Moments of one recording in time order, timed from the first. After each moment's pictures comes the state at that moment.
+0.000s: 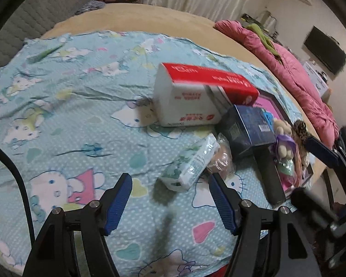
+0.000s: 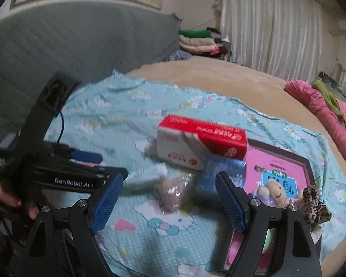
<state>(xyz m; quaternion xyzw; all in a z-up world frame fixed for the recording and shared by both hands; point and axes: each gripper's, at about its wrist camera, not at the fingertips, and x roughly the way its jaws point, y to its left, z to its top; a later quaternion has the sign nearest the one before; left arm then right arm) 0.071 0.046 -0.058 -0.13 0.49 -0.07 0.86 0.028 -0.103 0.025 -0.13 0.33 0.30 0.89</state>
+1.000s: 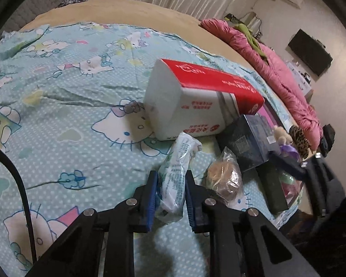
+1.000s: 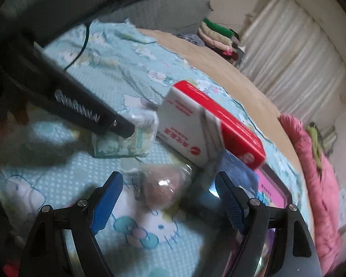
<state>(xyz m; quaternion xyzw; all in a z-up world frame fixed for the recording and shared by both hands) 0.117 0.073 -0.089 -0.17 0.48 -0.13 0.85 0.049 -0.028 -0.058 -0.35 0.31 0.25 0.85</state>
